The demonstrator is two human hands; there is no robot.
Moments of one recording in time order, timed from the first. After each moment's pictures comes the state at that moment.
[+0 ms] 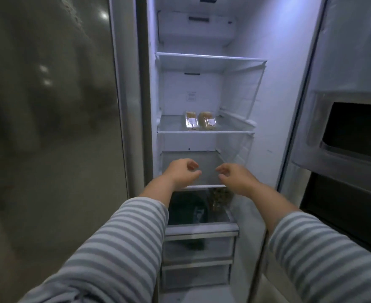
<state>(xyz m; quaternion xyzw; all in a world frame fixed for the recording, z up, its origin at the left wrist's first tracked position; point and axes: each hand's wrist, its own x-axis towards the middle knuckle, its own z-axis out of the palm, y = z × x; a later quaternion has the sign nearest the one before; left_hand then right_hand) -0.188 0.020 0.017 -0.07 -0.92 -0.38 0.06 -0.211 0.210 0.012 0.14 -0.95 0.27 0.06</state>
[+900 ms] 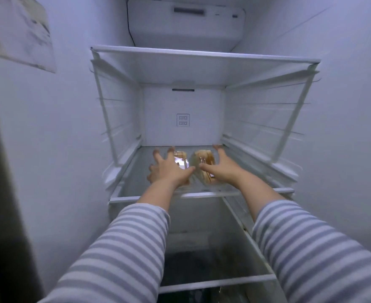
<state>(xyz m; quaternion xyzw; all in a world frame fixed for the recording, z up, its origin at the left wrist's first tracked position) -0.568 0.004 0.072 0.12 -0.92 -0.31 0.20 -0.592 0.164 0.085 0.12 -0.90 0.42 0.05</state>
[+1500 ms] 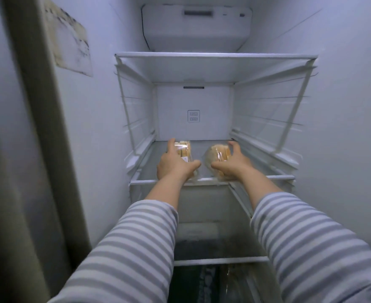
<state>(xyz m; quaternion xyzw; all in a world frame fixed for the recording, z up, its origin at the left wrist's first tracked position) -0.493 0.013 0.073 0.14 -0.87 -0.40 0.27 -0.536 0.168 0.079 0.01 -0.91 0.40 0.08</state>
